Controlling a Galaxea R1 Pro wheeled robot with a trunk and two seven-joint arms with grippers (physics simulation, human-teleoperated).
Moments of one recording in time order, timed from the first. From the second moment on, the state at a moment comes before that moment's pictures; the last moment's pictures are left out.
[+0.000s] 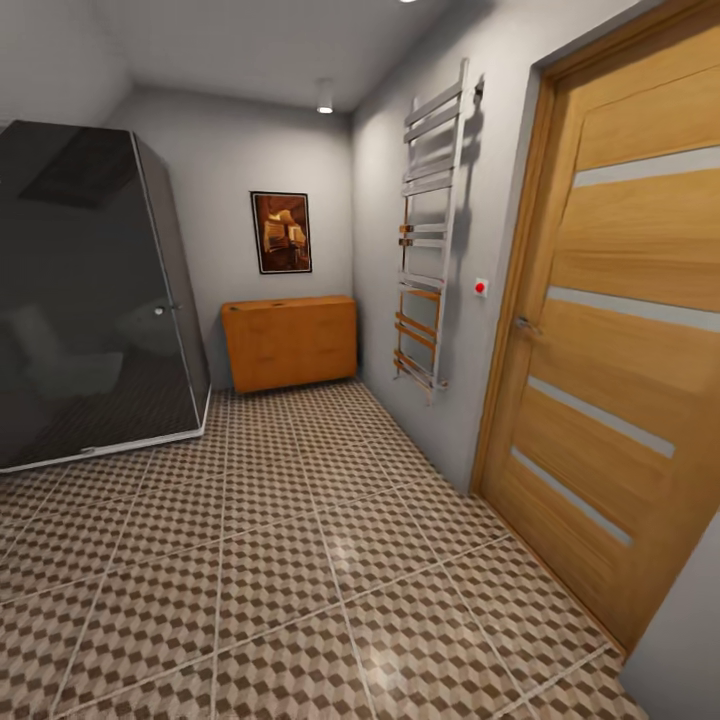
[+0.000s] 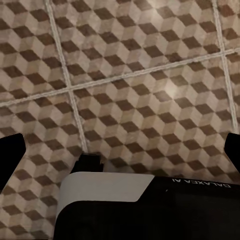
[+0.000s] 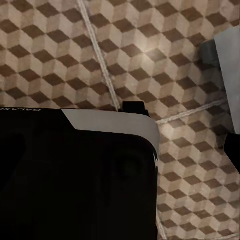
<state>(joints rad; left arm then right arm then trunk) -0.29 -0.04 0.33 0.00 -0.20 -0.09 0.04 -0.19 0.00 0.01 0.03 0.00 -0.08 0.01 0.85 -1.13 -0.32</state>
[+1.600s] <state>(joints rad) -0.29 -0.04 0.33 0.00 -0.19 -0.09 0.04 -0.19 0.00 0.01 0.03 0.00 -0.08 0.01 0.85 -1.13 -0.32</state>
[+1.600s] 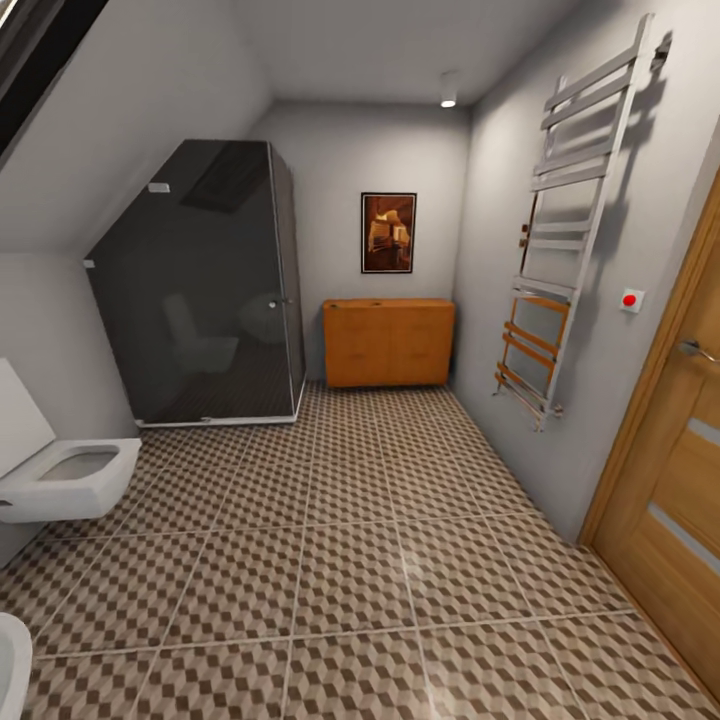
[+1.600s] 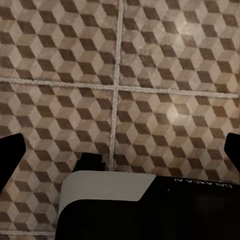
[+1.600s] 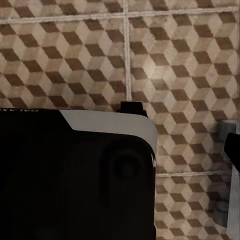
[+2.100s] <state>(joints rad) -0.29 -0.04 0.33 -0.01 -0.14 -0.08 0.04 -0.19 -0.01 0.01 0.03 0.00 -0.08 0.01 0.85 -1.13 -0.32</state>
